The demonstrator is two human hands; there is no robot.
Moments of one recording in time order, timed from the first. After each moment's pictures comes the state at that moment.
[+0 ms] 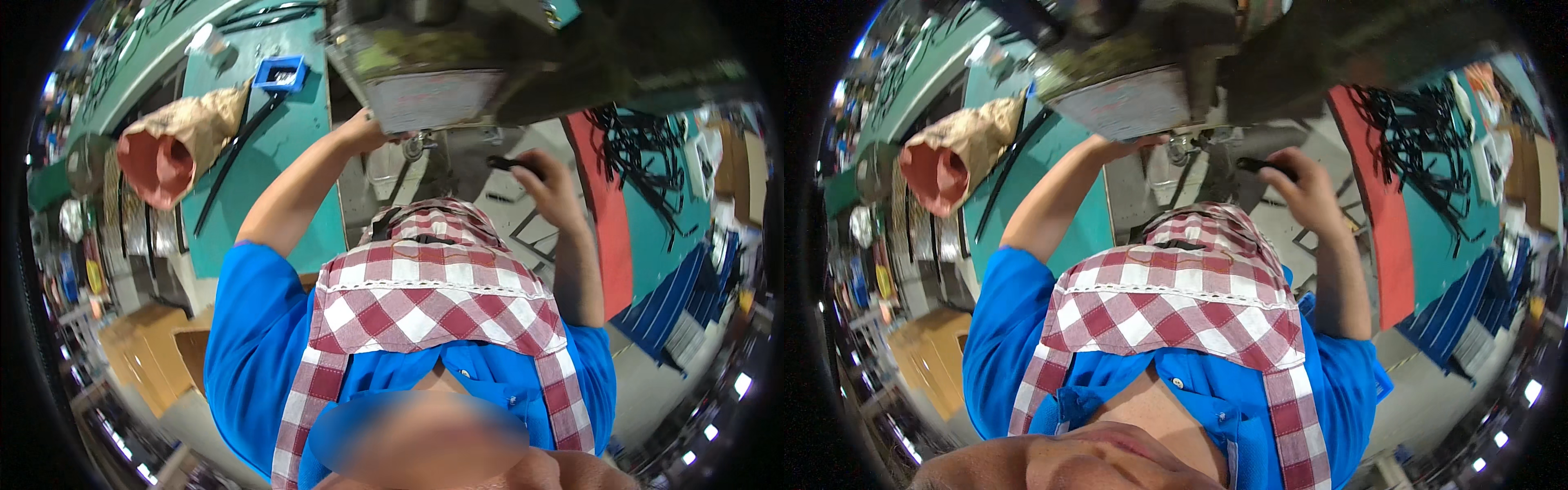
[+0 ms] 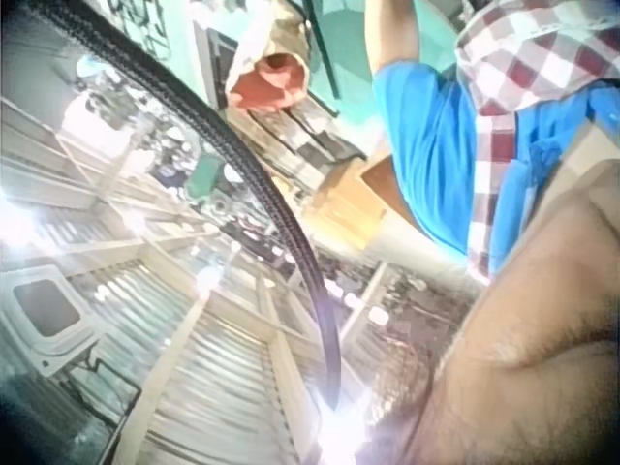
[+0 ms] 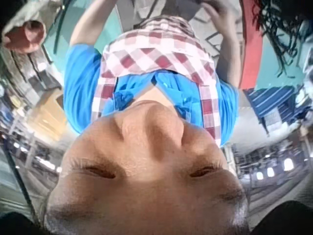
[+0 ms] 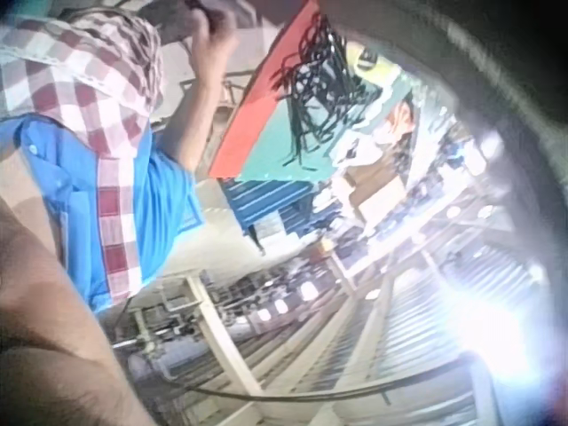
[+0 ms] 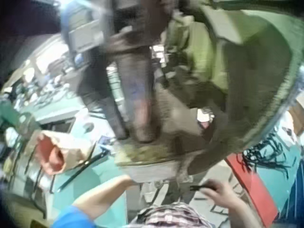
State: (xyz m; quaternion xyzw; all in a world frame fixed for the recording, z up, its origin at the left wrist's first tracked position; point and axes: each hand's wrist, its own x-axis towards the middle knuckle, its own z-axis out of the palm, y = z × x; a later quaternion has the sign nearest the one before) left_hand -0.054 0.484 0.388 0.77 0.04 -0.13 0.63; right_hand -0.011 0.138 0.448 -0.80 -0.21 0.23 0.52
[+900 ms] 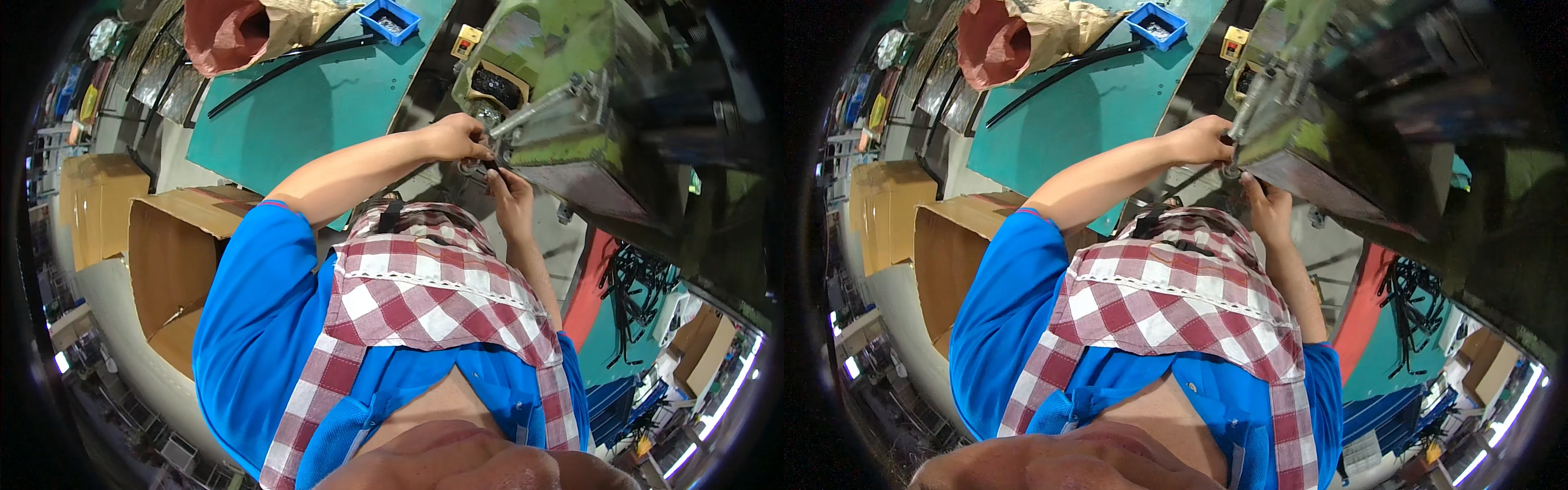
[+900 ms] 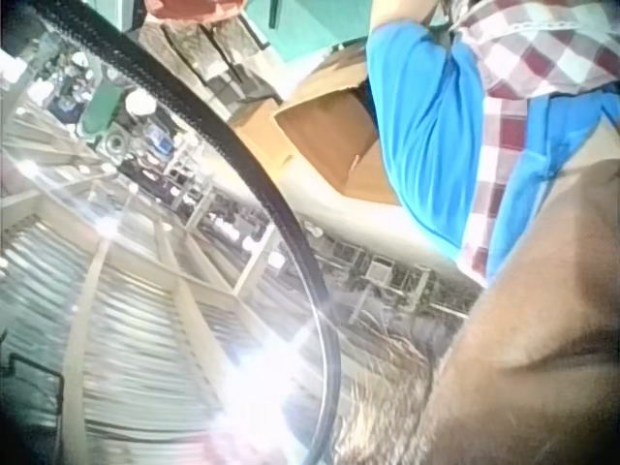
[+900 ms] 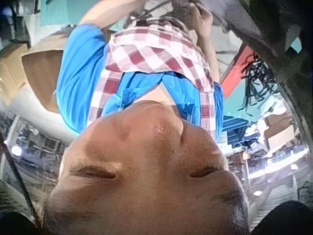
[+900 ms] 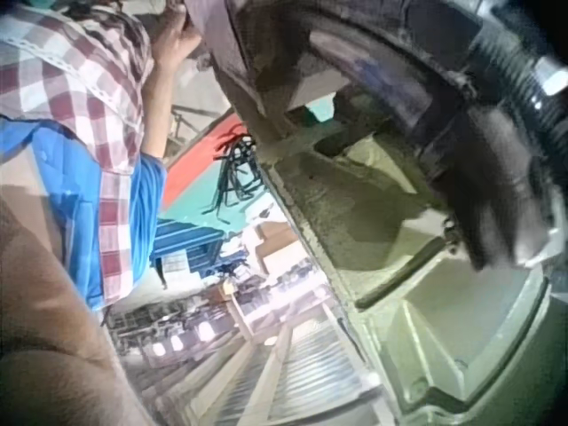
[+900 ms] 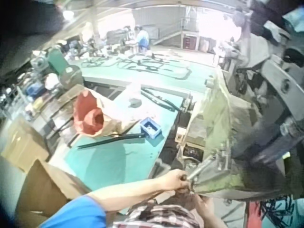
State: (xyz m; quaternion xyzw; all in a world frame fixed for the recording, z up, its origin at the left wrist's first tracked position) left_hand -0.072 0.476 0.406 0.75 0.15 -0.11 0.64; right_hand -0.017 0.279 0.376 -0.70 -0.21 0.32 0.61
